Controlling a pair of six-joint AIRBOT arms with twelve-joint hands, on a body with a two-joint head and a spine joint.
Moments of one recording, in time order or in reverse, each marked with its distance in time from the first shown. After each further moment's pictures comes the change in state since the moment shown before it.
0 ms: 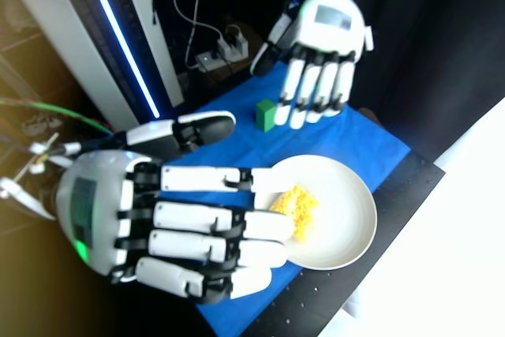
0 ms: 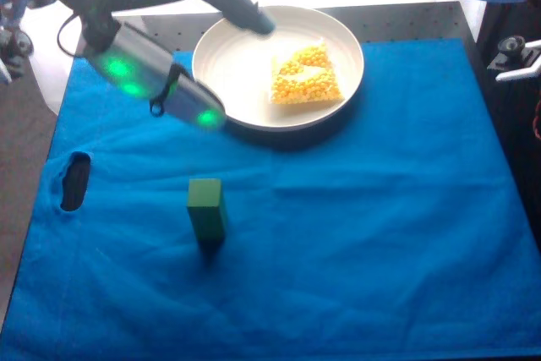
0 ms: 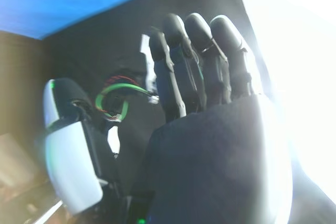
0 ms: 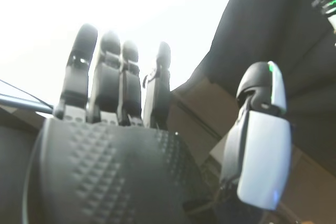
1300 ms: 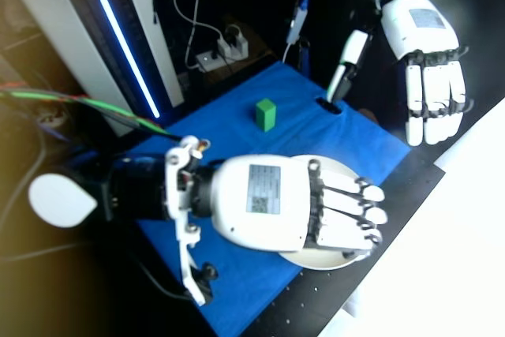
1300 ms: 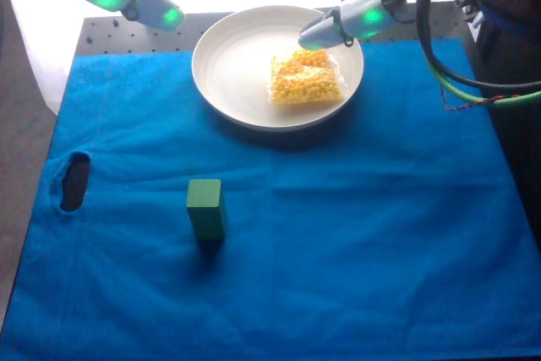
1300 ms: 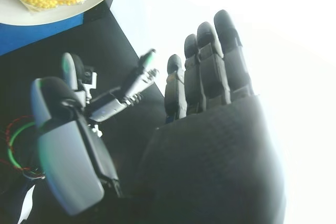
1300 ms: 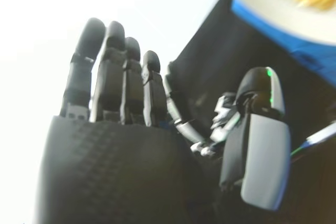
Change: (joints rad) left arm -0.029 -0.098 0.192 -0.286 0.274 0.201; right arm 0.270 -0.252 0.347 -0.891 -0.568 0.007
